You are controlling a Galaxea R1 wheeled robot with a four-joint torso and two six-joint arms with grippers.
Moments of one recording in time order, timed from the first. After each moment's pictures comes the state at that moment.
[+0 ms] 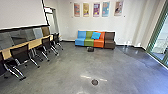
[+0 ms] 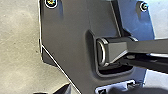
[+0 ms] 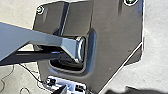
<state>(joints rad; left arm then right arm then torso) 1.49 2.96 -2.63 0.04 0.04 0.06 -1.61 2.83 -2.45 0.04 0.12 -0.12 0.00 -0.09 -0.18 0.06</state>
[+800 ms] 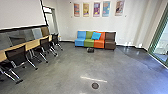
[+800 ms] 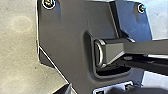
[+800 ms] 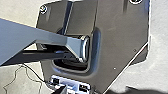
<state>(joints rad) 1.49 2.97 -2.63 0.04 0.02 0.06 -1.61 2.85 -2.45 0.04 0.11 -0.12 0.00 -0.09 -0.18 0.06</state>
